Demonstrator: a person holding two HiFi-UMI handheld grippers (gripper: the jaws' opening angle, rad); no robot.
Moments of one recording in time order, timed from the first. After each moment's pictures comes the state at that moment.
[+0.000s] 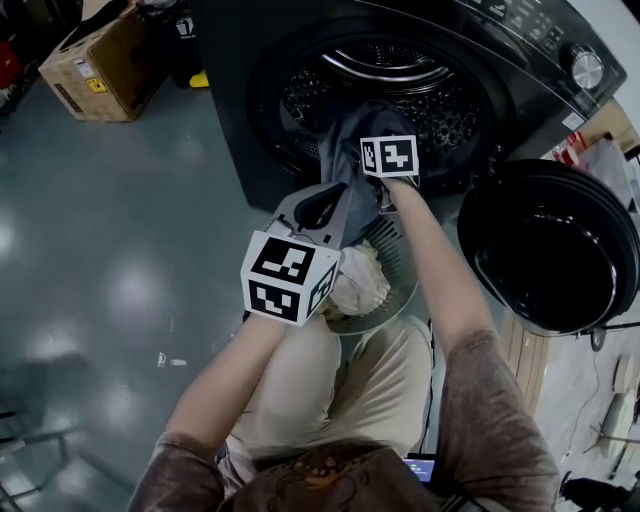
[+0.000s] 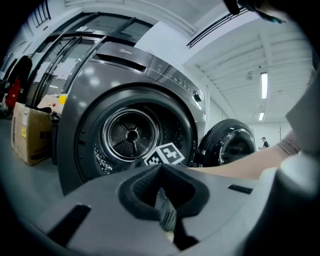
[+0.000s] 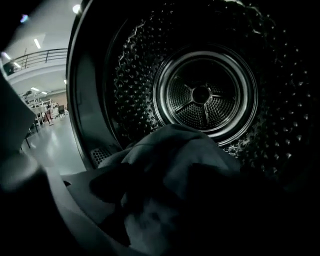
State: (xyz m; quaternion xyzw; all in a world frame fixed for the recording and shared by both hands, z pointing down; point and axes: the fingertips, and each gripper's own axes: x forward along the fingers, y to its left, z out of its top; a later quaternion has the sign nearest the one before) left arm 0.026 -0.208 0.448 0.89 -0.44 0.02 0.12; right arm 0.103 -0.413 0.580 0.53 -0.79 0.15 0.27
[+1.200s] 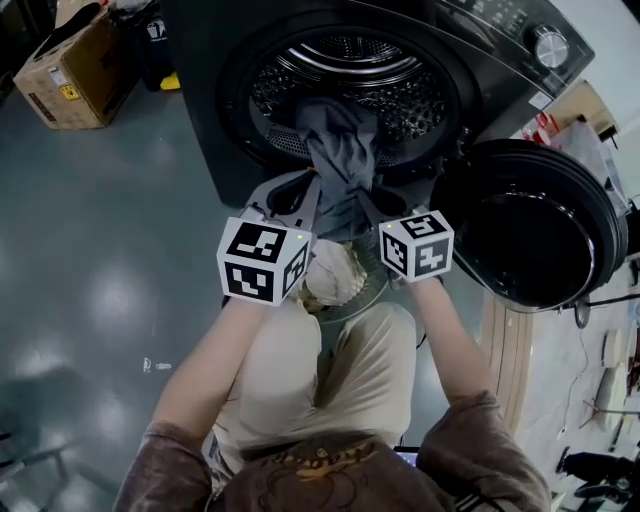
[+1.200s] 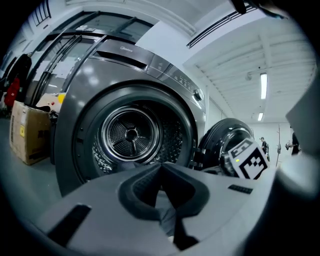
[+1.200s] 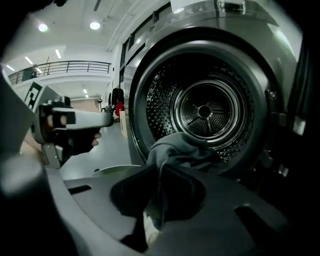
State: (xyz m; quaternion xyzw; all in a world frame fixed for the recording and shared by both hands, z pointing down) left arm 0.026 -0.213 0.454 0.89 -0.43 0.02 0.12; right arm 0.124 -0.227 0.525 0.47 -0.84 0.11 0.23
